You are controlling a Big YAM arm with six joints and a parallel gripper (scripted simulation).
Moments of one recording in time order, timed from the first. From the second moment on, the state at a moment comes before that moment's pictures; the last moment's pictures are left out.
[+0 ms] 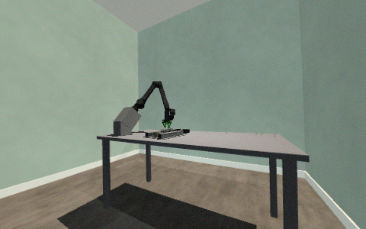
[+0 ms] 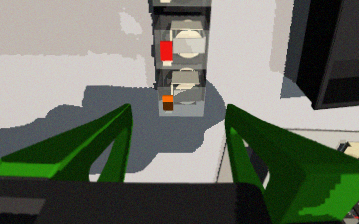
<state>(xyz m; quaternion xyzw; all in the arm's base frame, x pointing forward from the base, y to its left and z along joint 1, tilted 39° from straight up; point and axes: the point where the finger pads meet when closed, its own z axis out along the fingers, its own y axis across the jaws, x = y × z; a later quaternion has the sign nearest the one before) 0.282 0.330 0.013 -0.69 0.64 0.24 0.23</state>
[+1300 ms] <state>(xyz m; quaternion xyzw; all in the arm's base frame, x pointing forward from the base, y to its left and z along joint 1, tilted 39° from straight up) 0.283 0.330 0.015 -0.69 0.64 0.24 0.23</state>
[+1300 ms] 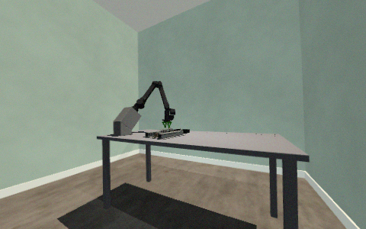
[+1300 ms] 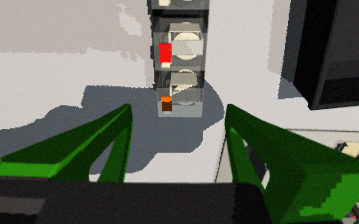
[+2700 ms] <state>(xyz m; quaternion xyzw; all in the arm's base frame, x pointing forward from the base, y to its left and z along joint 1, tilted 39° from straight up) 0.284 0.332 0.017 -0.69 0.64 0.24 0.23</state>
